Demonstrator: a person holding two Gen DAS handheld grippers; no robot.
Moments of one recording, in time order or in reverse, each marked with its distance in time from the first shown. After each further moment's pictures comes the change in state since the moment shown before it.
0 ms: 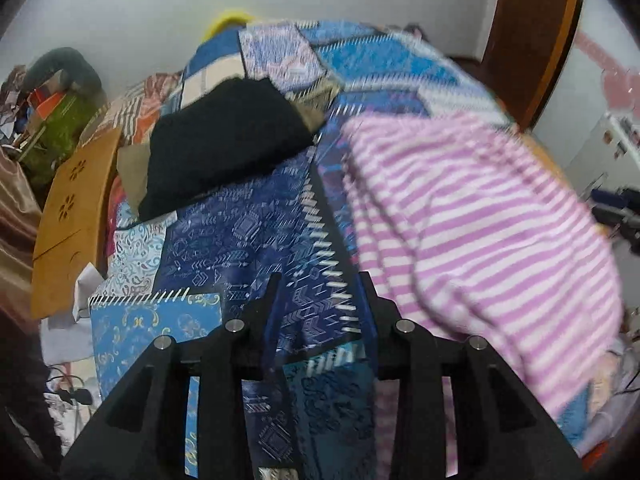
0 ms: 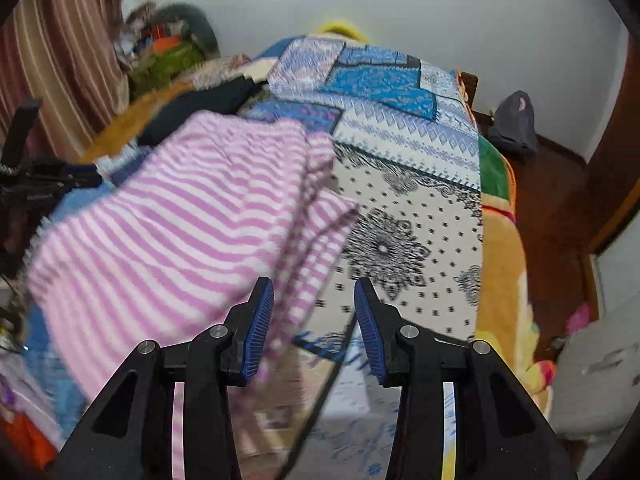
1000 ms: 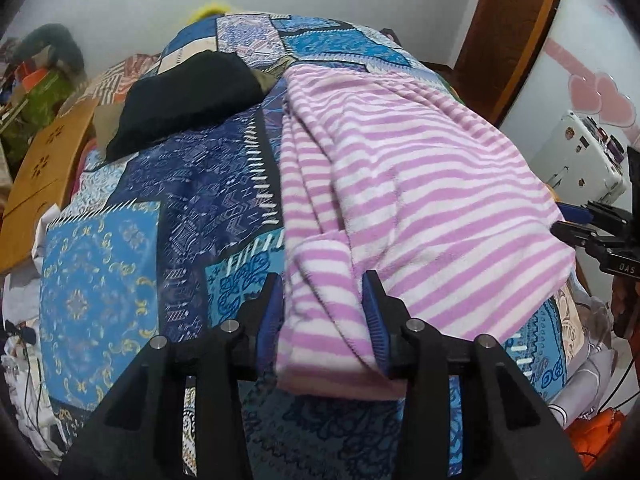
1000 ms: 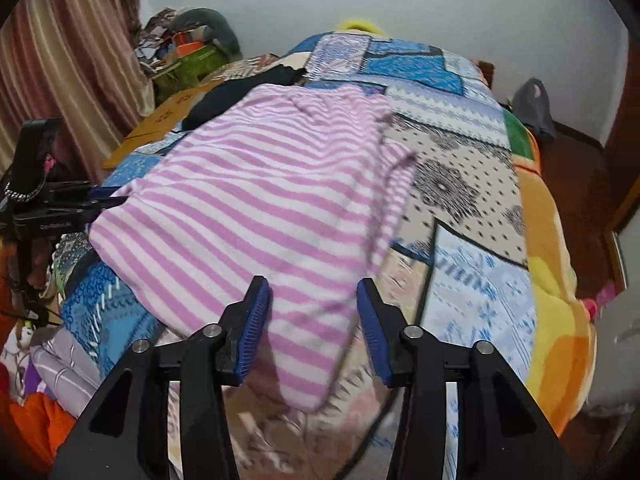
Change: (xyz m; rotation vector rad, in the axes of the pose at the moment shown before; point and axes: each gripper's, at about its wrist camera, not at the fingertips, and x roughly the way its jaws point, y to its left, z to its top) left arm -0.014 -0.026 -0.086 -0.046 0.002 -0.119; right arm -0.017 0.045 -0.065 0.038 0.006 0.068
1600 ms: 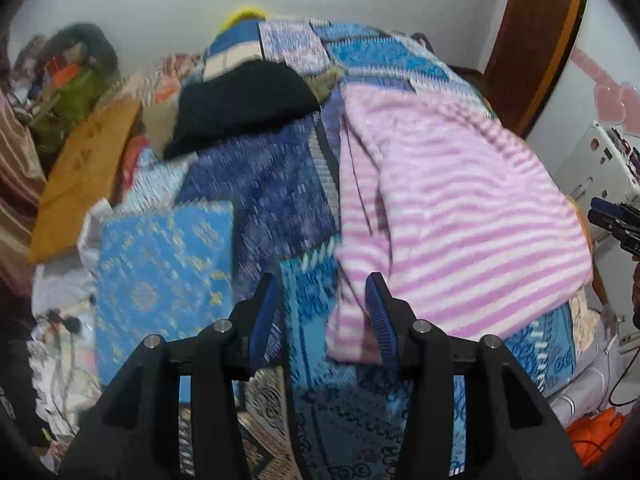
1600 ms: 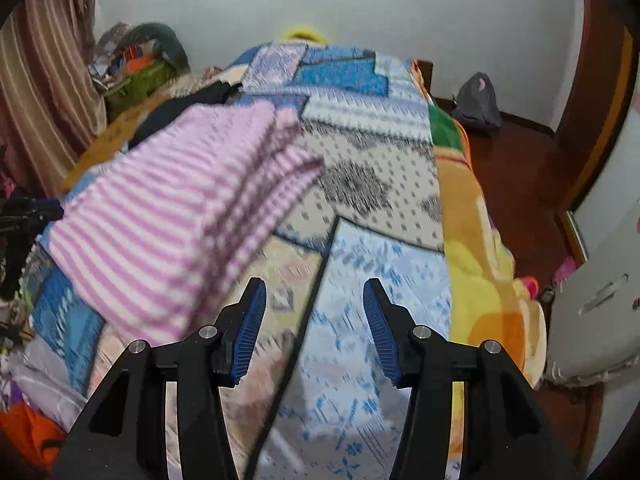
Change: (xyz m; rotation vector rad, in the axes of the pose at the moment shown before) left arm -0.043 0.028 0.010 -0.024 -0.019 0.120; right arm -0.039 -0.036 0.000 0.080 -0.040 -0.155
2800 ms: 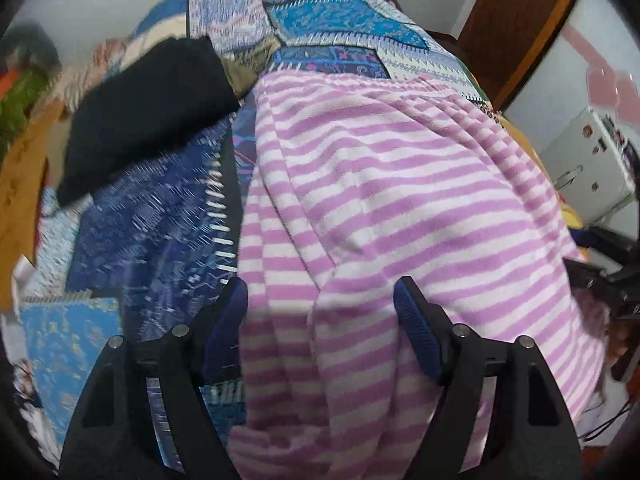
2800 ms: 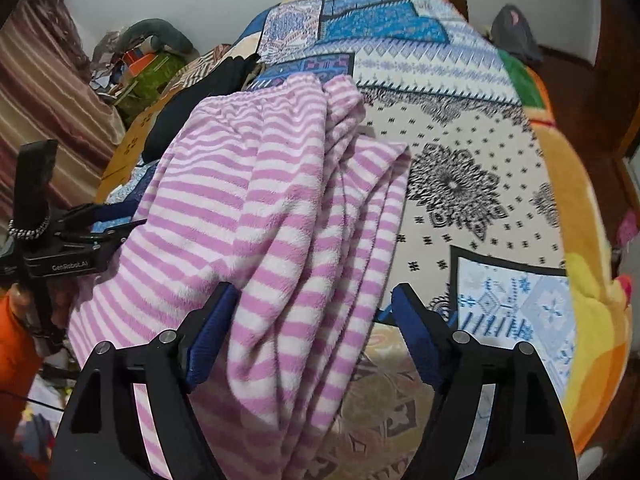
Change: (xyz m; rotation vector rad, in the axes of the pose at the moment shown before) left arm 0.126 -0.045 0.088 0.032 0.189 -0.153; right arm 0.097 0.026 0.057 0.164 0.201 0.204
